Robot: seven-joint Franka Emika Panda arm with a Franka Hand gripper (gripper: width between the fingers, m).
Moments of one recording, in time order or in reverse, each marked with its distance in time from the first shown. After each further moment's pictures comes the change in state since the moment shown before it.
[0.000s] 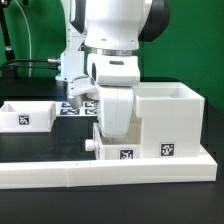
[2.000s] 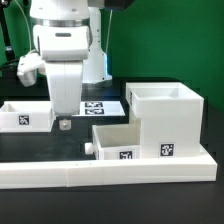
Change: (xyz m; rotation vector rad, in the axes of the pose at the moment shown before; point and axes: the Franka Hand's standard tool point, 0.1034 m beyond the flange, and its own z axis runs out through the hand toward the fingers) arm -0.076 -0.004 -0.040 0.098 0.075 -0.044
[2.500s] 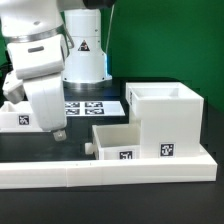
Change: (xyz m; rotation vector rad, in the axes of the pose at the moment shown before) arm -0.008 0.009 0.019 0.024 0.211 0.025
